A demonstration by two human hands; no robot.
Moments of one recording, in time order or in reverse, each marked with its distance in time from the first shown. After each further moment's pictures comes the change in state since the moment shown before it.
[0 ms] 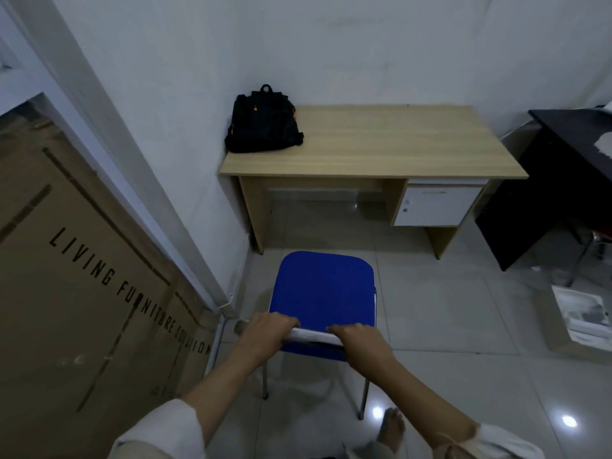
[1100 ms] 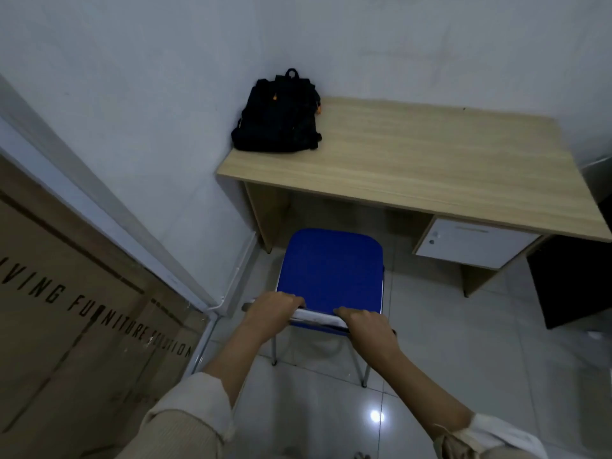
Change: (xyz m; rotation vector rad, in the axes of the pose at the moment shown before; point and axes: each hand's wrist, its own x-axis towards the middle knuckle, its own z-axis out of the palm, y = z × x) left_hand 0.225 0.000 -0.049 -0.060 -0.043 -0.139; right_hand 0.164 0.176 -0.091 -0.029 0.043 -0.142
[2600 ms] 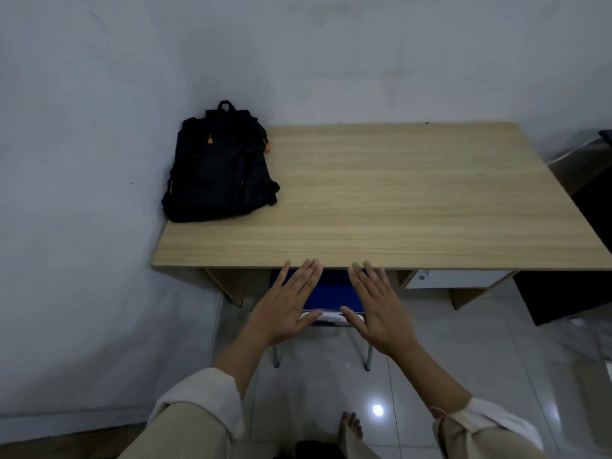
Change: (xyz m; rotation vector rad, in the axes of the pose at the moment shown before) left_hand 0.263 -0.111 -0.083 -0.005 0.270 0.387; right_hand 0.230 0.121 -0.072 0.035 0.381 0.096
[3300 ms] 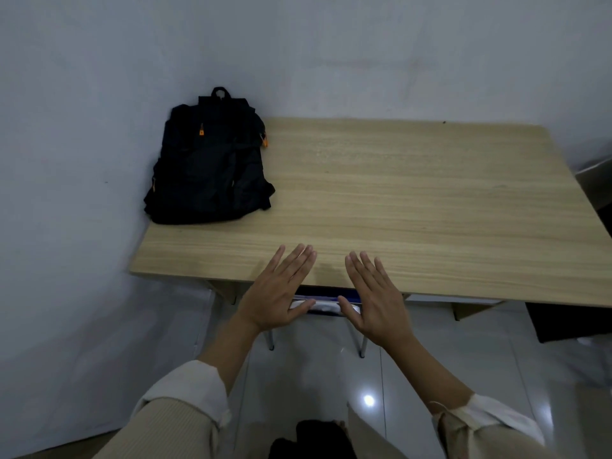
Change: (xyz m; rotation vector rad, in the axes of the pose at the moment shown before) left_hand 0.072 -0.043 -0.004 0.003 0.069 -0.012; right_hand 0.075 0.047 0.003 0.011 0.116 -0.068
